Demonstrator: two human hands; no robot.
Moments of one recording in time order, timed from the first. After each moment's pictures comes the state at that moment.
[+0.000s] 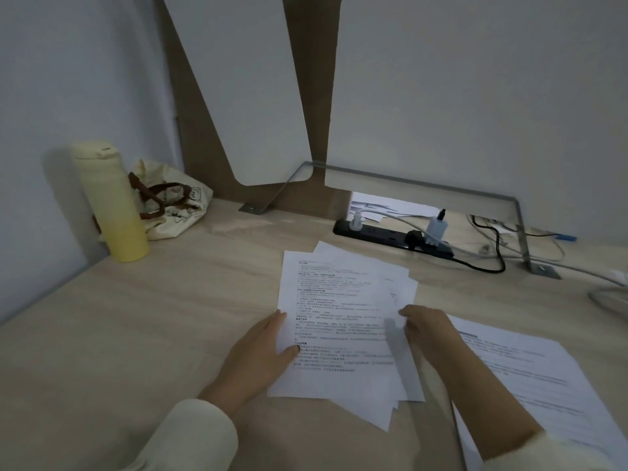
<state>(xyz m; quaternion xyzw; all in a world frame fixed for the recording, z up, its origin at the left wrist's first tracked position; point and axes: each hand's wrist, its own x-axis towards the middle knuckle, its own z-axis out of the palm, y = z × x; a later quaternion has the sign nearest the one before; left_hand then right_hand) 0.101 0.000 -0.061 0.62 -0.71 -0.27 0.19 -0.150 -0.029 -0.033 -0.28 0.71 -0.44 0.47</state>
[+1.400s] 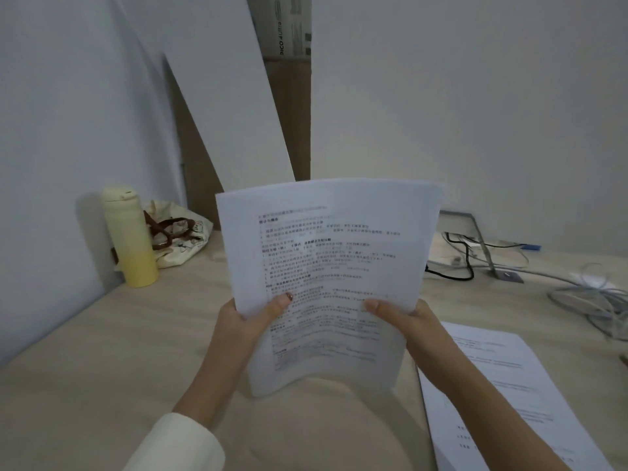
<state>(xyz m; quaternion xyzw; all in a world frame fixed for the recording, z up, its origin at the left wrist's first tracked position) 0.094 0.067 0.036 0.41 -0.48 -0.49 0.60 -0.129 0.080 0.048 -0.52 0.48 -0.50 0.50</state>
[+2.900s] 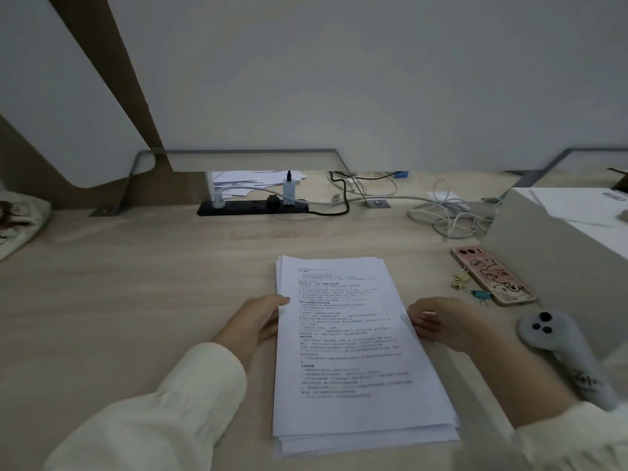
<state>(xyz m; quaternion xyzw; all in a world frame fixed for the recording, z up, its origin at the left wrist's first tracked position) -0.101 0.062 -0.033 0.53 -0.43 -0.68 0.26 -0.348 0.170 -0.017 -0.15 0.73 -0.46 0.48</state>
